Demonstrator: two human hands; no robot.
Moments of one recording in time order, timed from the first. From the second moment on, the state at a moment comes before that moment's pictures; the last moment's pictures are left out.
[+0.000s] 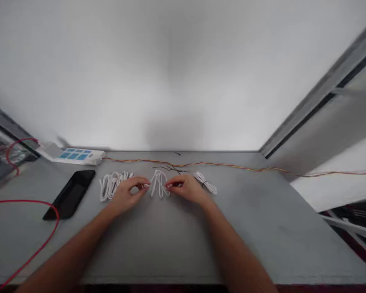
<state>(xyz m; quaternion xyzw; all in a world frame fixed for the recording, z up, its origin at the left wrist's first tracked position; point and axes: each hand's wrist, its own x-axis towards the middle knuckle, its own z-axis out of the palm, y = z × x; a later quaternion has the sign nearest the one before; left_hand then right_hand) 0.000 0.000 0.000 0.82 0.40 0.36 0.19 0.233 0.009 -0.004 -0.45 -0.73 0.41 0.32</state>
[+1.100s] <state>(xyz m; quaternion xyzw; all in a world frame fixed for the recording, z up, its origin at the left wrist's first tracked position) 0.007 -0.013 0.003 0.76 0.59 0.21 0.18 0.203 -0.010 -0.005 -0.54 -0.78 0.19 0.27</state>
